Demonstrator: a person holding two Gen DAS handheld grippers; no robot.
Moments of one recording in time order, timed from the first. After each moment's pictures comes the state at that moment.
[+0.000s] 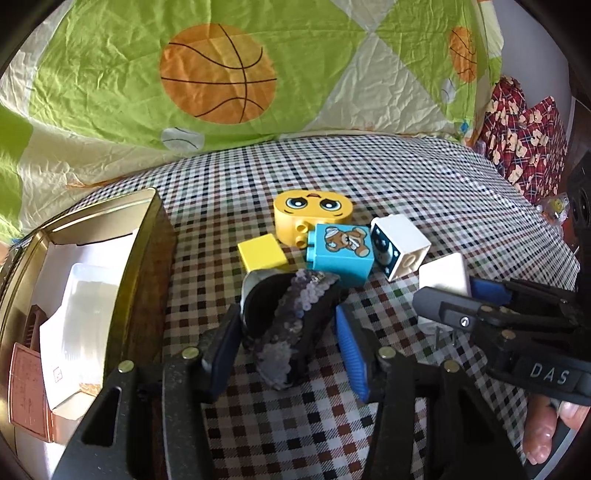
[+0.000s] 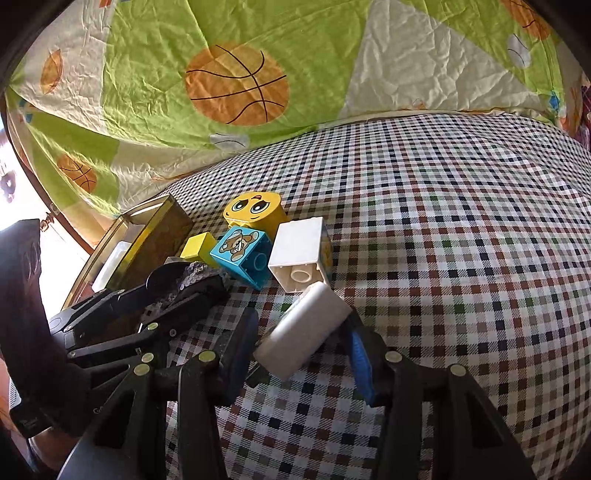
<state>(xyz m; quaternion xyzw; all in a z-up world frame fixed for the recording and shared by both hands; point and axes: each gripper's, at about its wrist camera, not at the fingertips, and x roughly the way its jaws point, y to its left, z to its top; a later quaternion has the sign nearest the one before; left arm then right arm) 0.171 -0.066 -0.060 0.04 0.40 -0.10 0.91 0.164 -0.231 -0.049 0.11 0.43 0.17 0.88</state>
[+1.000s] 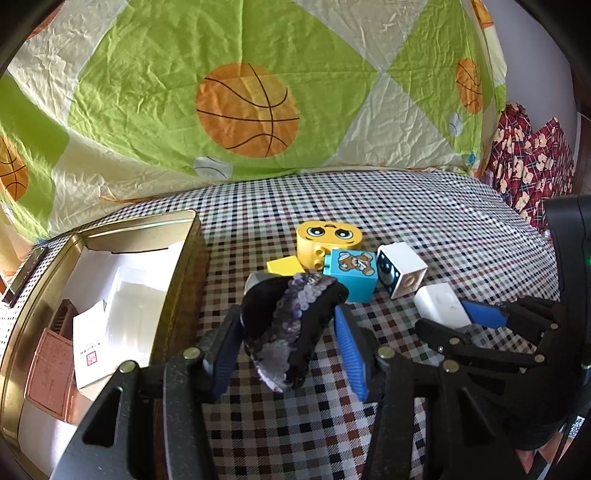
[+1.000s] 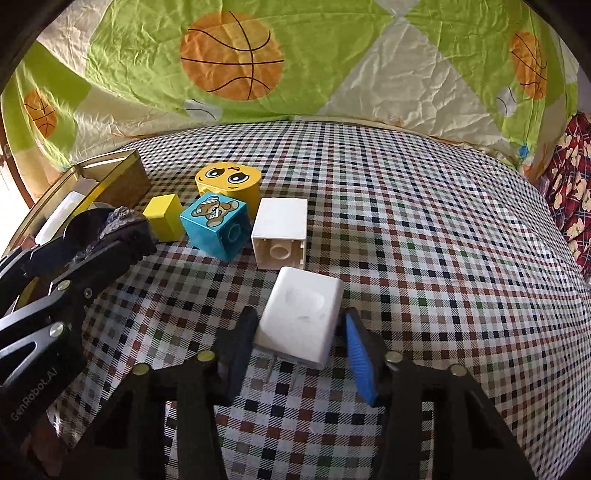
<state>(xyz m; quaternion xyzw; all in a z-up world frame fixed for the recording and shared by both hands) 0.145 -0.056 -0.042 0.02 0.34 -0.07 0.94 0.151 -0.196 -0.055 -0.04 0.44 0.05 0.89</state>
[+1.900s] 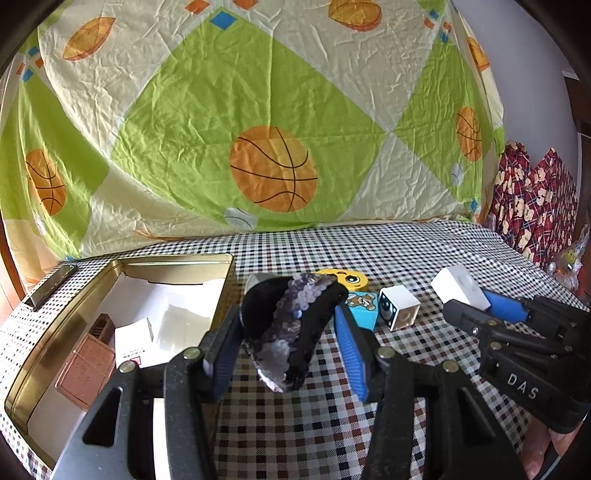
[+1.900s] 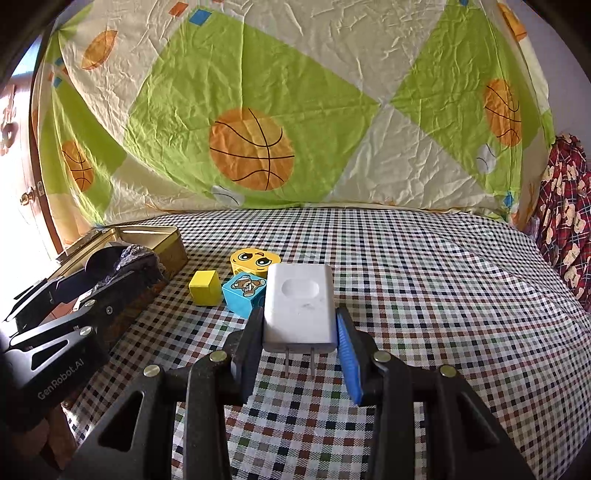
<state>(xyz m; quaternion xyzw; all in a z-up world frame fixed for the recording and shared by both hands) 0.102 -0.044 -0.020 0.01 0.23 -0.03 0.97 0.103 -0.203 -0.011 -0.01 0.28 0.08 0.96</state>
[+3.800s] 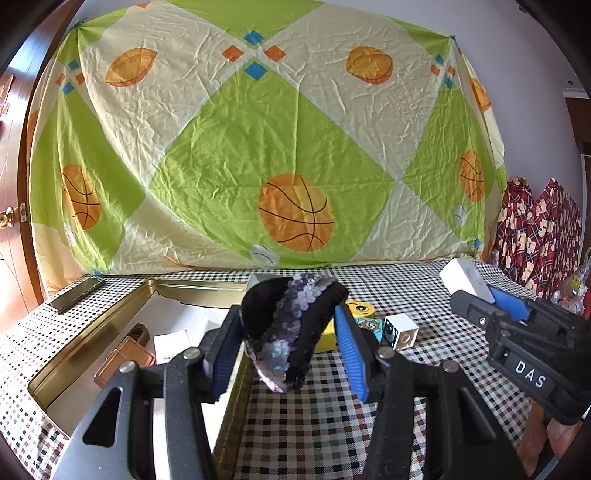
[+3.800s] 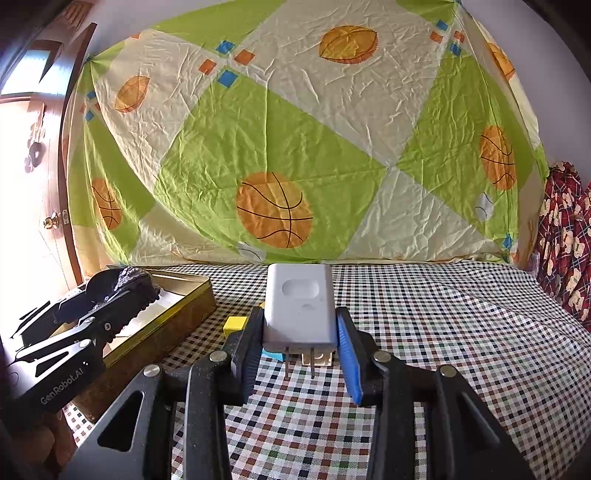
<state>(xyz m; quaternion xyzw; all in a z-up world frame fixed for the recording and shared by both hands) 0.054 -0.027 -0.008 -0.01 0.14 0.00 0.99 0.063 -0.196 0.007 0.00 0.17 0.11 0.98</state>
